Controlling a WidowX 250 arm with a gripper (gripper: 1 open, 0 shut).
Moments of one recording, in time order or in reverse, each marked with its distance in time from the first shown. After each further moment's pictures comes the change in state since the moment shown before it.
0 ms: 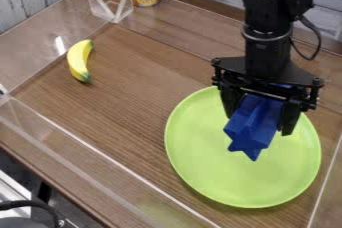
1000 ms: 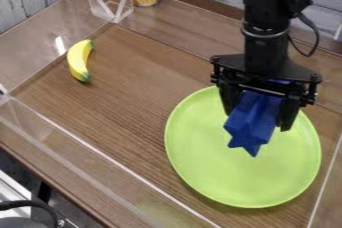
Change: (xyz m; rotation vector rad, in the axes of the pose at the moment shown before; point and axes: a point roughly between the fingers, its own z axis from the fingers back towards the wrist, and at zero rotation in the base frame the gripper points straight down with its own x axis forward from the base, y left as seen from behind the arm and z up) arm 0.004 0.003 0.000 0.007 0.002 0.032
